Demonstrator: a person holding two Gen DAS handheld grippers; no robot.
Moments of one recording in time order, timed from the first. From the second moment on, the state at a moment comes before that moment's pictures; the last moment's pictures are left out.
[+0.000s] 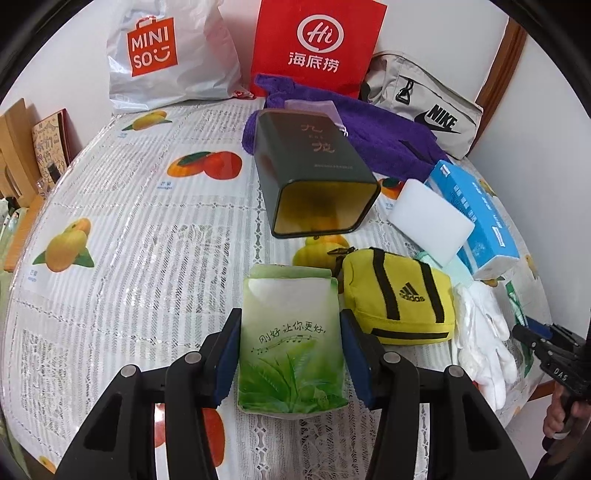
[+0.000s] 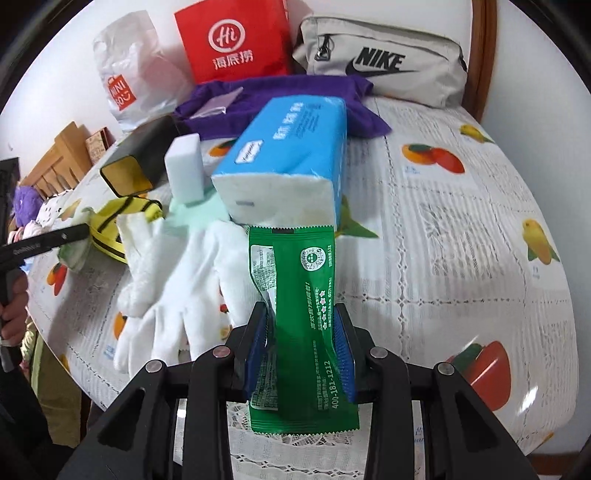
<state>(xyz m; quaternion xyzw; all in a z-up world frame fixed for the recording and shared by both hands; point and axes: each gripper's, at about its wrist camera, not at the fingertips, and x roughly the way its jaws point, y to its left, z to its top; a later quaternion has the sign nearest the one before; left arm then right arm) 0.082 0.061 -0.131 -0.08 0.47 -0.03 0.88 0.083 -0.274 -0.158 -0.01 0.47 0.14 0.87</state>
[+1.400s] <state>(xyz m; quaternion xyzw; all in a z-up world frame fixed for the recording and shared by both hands) 0.170 0.044 -0.029 -0.08 0.42 -0.06 0.90 0.160 -0.242 -0.026 -0.02 0.38 0.19 0.91</state>
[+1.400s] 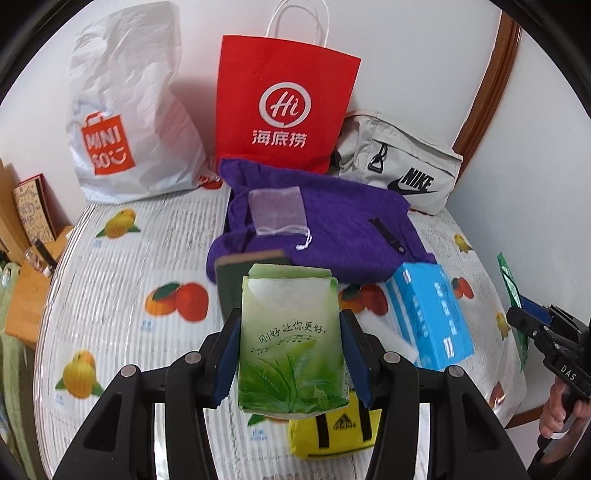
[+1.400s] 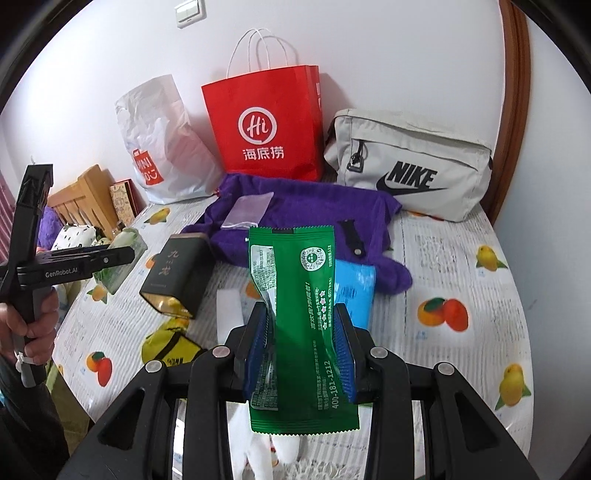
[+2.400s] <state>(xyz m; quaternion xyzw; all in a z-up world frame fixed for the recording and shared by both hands) 0.282 0.046 -0.031 -0.08 0.44 -0.05 0.89 0.293 -0.238 -0.051 -0.02 0.40 0.18 0.90</state>
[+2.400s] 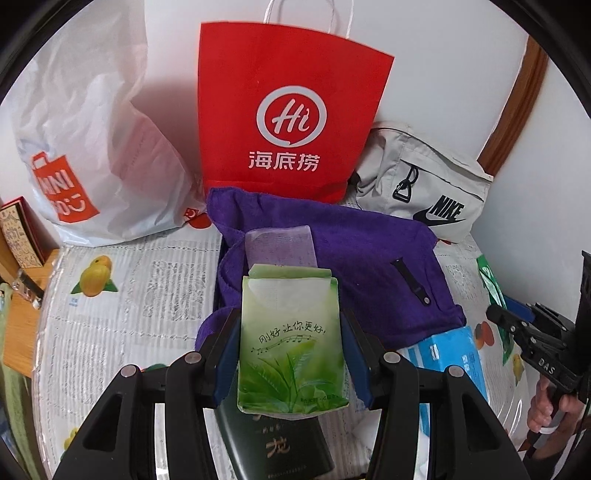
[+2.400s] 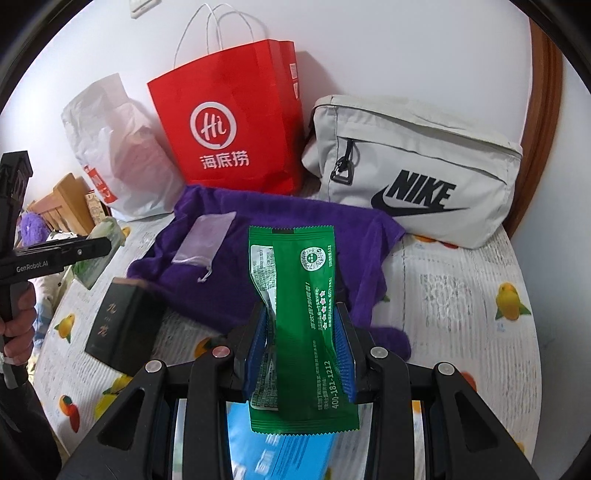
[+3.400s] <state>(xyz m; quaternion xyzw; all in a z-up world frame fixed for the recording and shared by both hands) 0.377 0.037 -0.120 -0.08 0.53 -0.06 0.84 0.410 -0.209 -0.130 -0.03 0.50 0.17 0.85</state>
